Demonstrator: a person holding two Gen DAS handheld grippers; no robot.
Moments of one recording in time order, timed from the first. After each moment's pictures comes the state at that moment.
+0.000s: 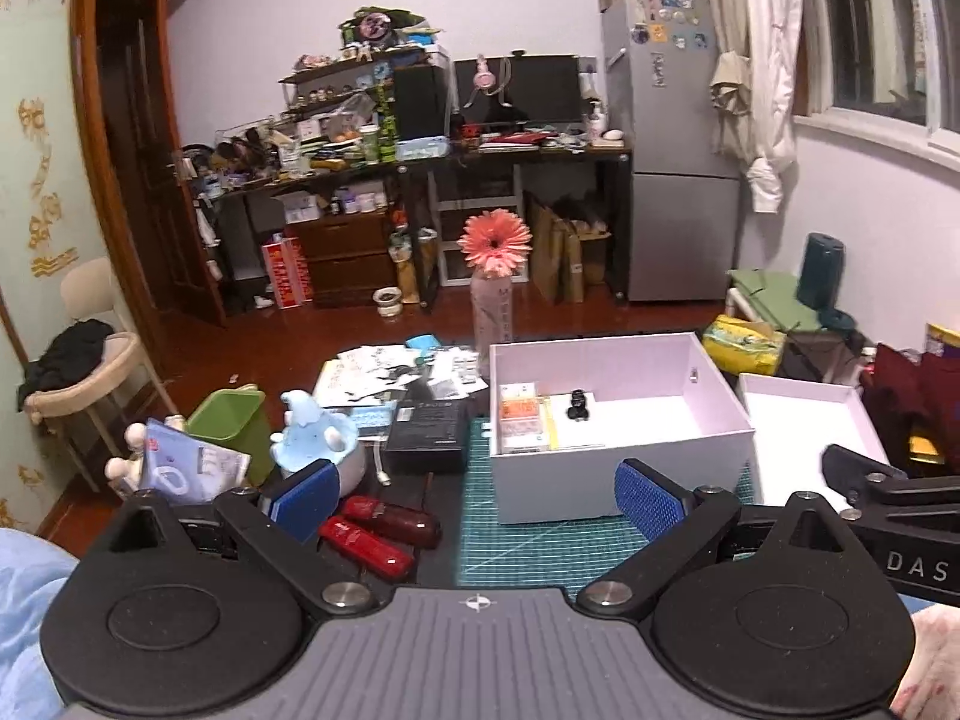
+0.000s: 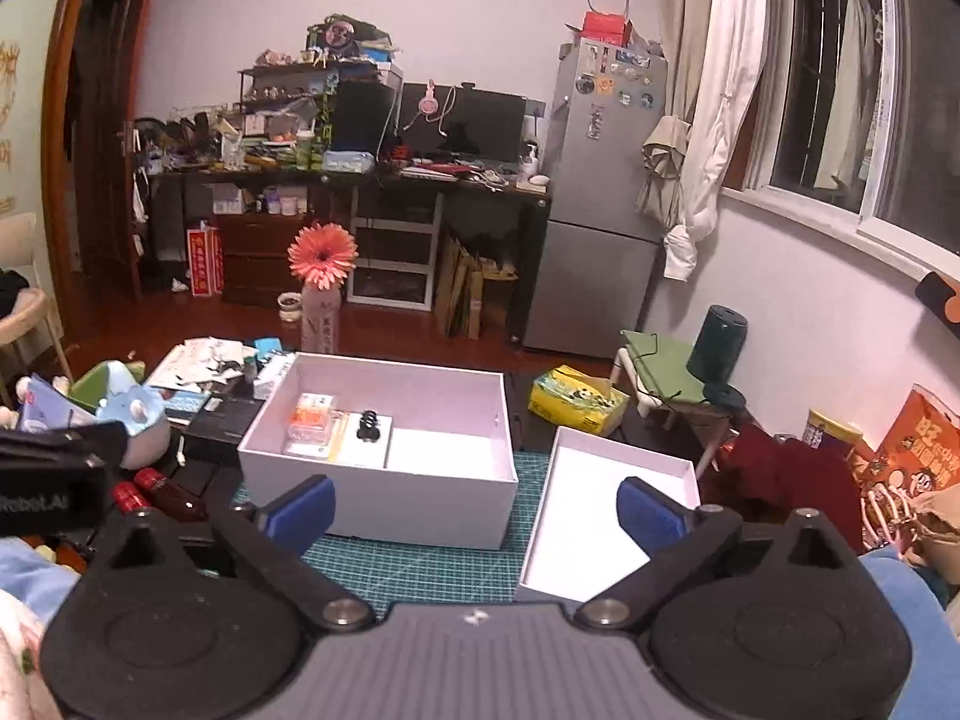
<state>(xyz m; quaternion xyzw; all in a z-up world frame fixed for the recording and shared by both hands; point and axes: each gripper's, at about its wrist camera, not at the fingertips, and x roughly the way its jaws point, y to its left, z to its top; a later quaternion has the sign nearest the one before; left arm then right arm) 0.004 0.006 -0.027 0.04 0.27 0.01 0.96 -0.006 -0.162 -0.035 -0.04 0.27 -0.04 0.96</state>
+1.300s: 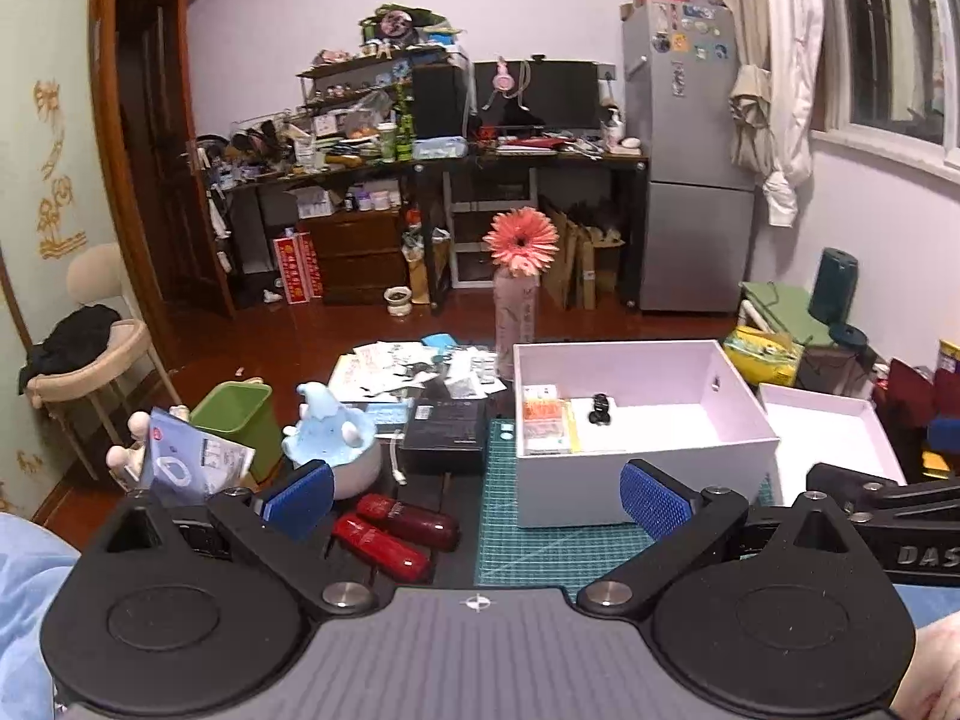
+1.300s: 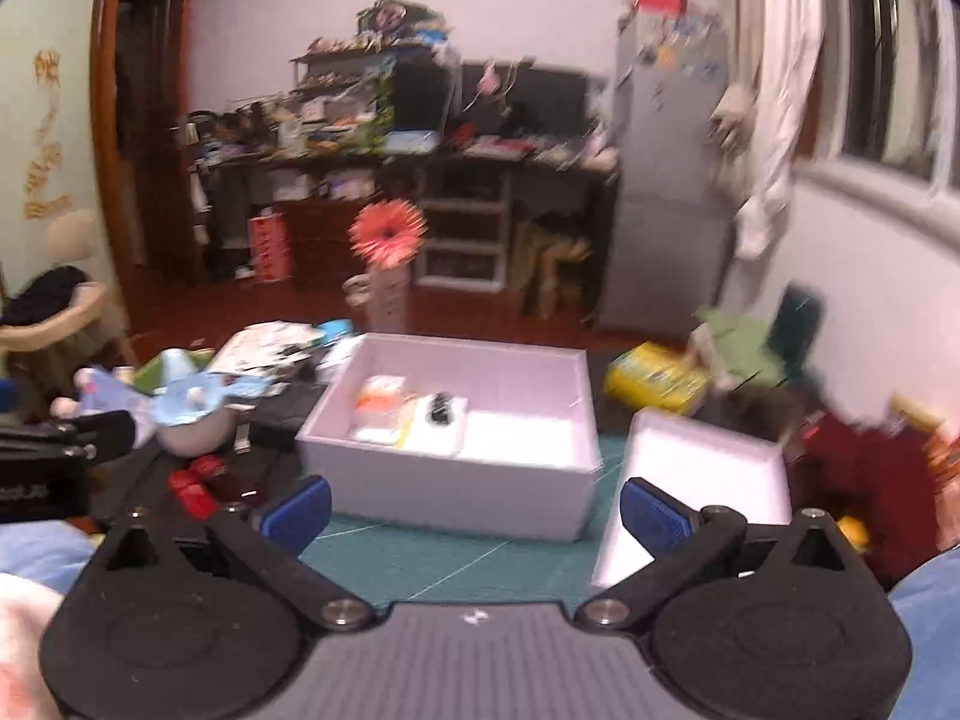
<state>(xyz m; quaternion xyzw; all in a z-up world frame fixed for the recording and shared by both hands) 0.012 0.037 -0.041 0.03 0.27 0.03 0.96 0.025 -0.161 -0.053 -0.01 0.30 0.04 0.95</state>
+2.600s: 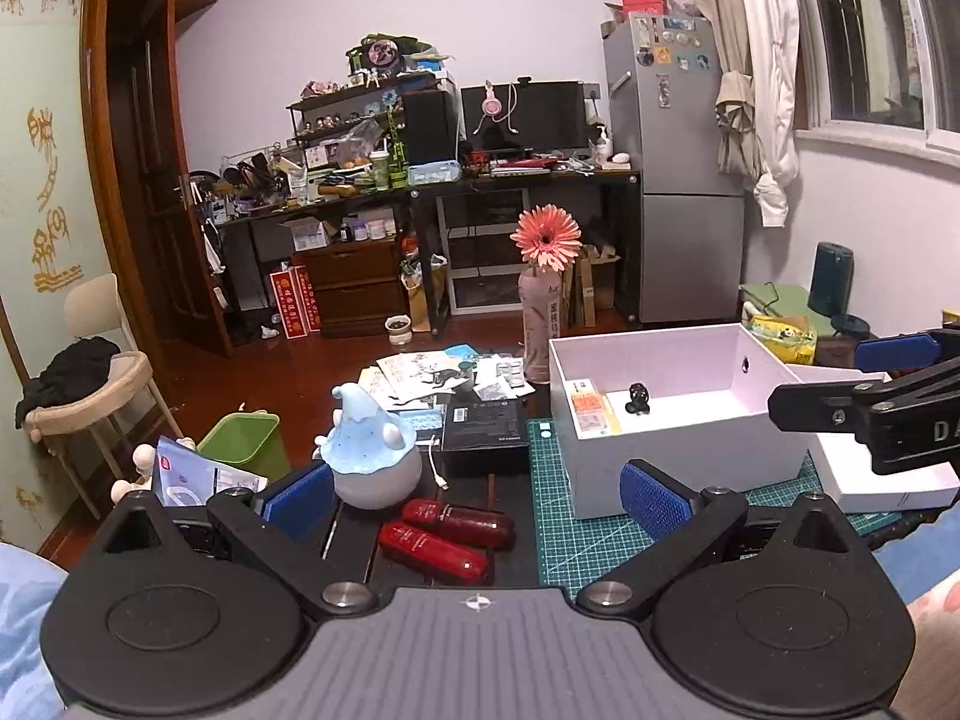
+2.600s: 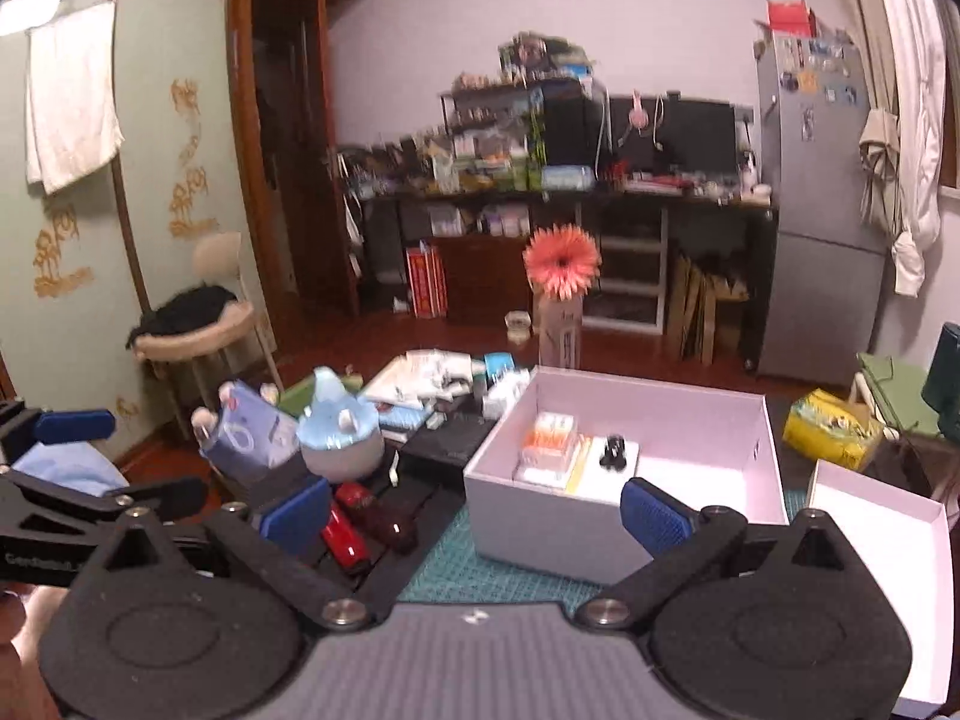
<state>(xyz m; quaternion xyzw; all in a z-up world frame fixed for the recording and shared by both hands) 0.000 0.096 -0.083 0.05 0.23 0.00 0.97 0.044 -0.123 -0.078 -0.01 0.25 0.20 0.95</state>
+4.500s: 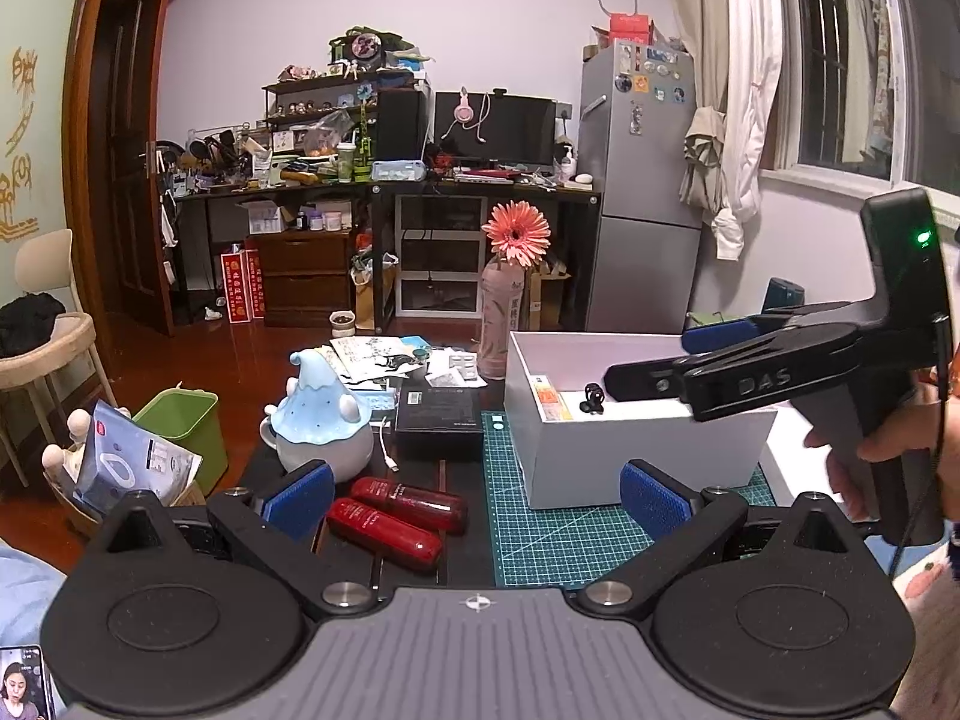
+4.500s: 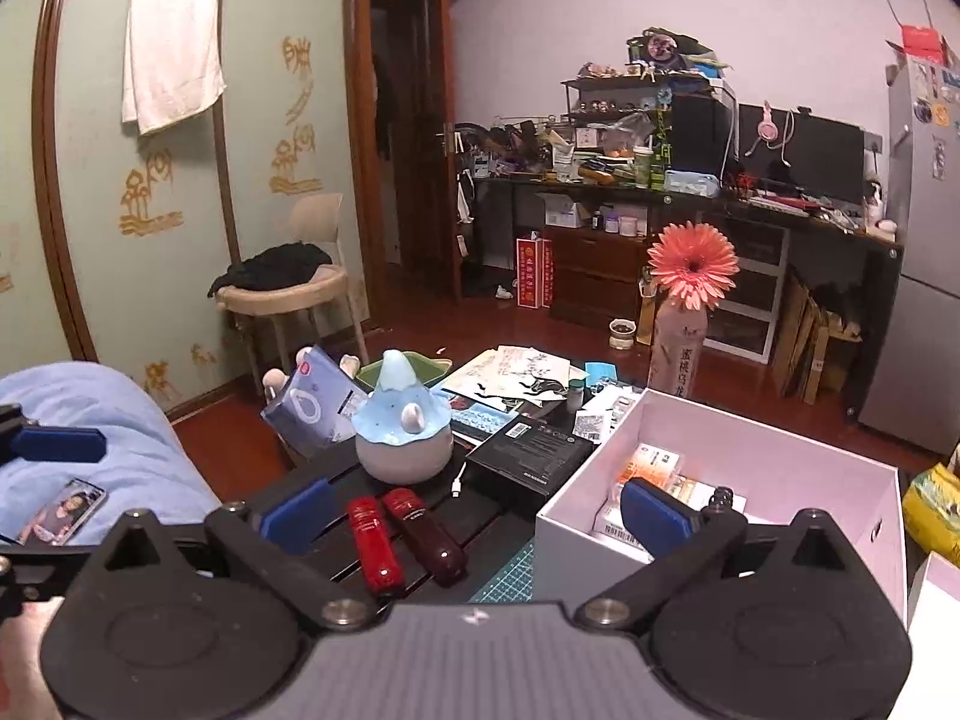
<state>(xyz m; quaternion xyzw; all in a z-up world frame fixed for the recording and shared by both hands) -0.009 0.126 -0.110 -0.01 0.22 -0.05 0.97 0.123 -0.077 -0.115 -0.06 0.24 0.32 0.91</state>
